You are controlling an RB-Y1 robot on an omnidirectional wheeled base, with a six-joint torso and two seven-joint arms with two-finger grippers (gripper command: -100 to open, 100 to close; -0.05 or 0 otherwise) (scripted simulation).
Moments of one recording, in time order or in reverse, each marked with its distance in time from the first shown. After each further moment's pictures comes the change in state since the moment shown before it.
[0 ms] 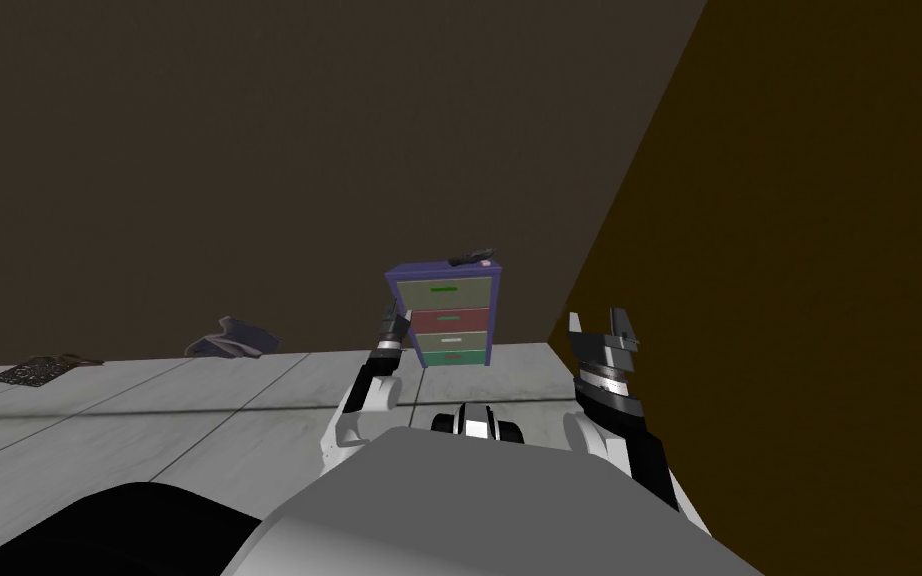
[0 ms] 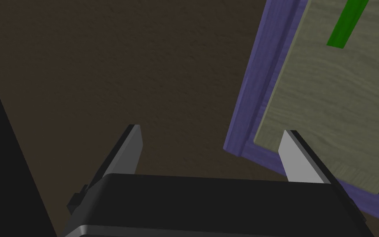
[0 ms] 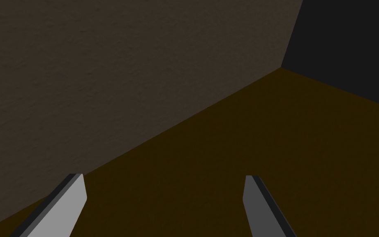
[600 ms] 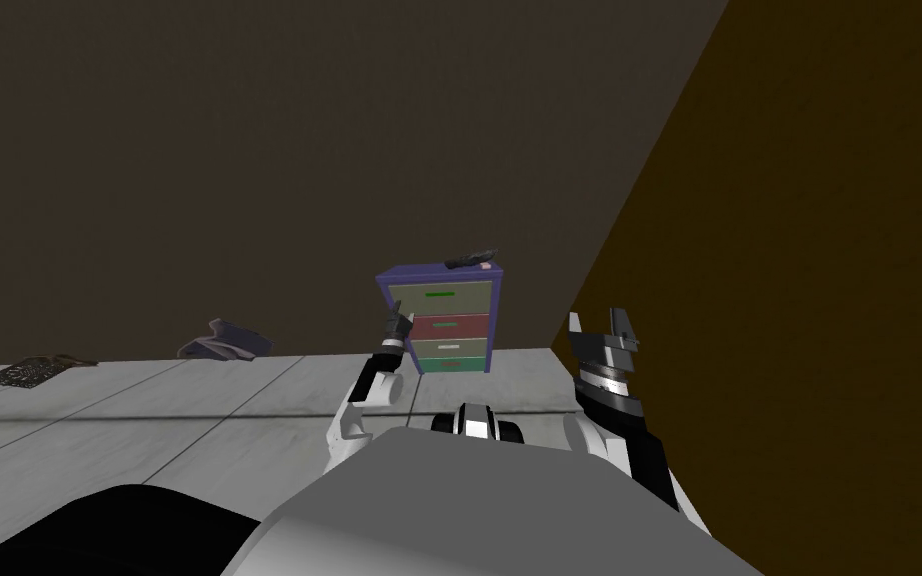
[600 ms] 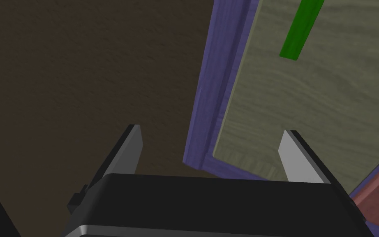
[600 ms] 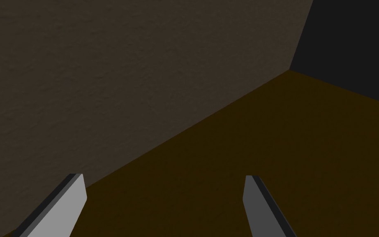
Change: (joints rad) left arm -0.036 -0.008 0.014 0.038 0.021 0.110 0.001; right arm 0.000 0.000 0.000 0.000 0.000 0.000 0.000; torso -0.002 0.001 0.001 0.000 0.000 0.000
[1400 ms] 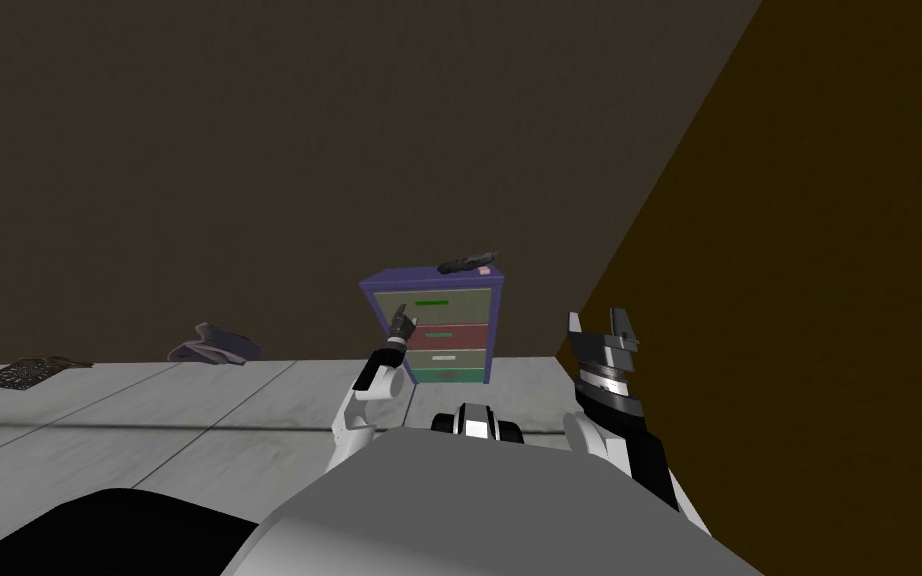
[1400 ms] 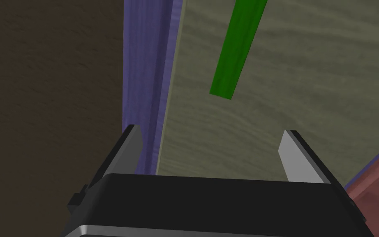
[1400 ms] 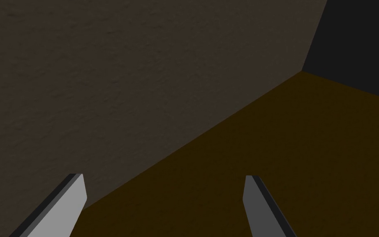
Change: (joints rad) left arm -0.050 -0.007 0.028 0.037 0.034 0.181 0.004; right arm 0.000 0.000 0.000 0.000 0.000 0.000 0.000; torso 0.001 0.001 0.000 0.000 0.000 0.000
